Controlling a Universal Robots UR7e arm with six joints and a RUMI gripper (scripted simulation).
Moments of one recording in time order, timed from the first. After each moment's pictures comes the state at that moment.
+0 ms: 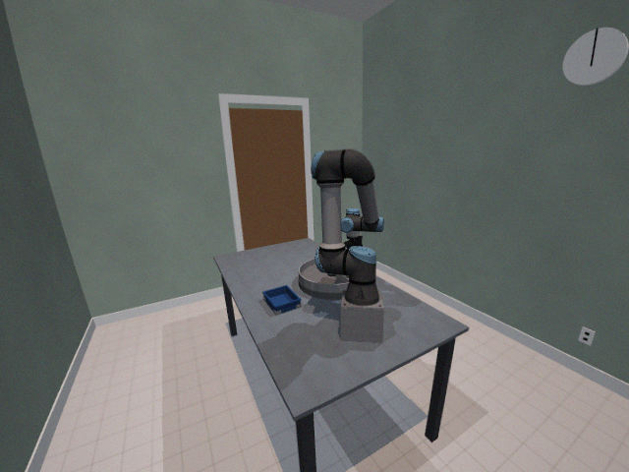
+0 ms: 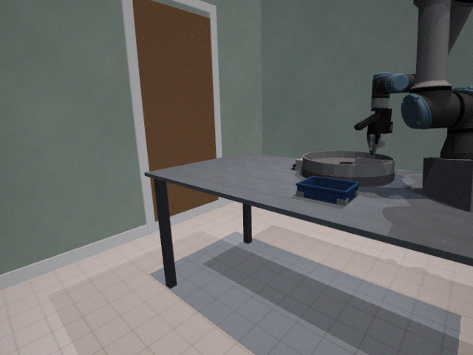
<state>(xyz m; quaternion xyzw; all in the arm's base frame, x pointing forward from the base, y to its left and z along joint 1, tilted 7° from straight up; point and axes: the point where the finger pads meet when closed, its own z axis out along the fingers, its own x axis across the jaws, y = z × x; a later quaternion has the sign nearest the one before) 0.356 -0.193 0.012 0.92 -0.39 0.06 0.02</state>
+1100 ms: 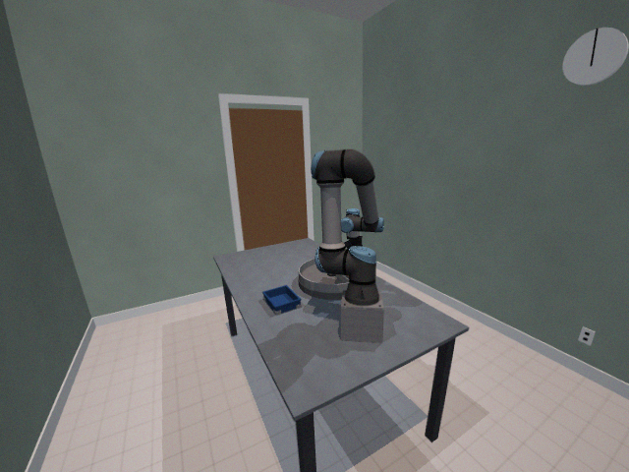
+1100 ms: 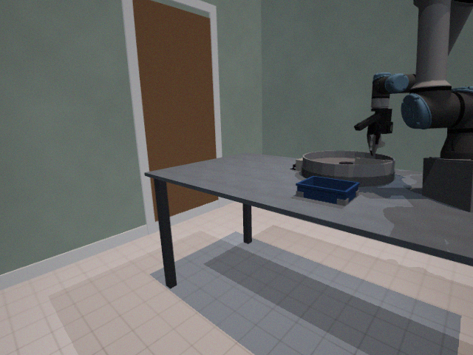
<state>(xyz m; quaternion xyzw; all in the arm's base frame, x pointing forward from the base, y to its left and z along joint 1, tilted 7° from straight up) 0.356 -0.191 0.011 0.92 -0.39 0.06 0.02</state>
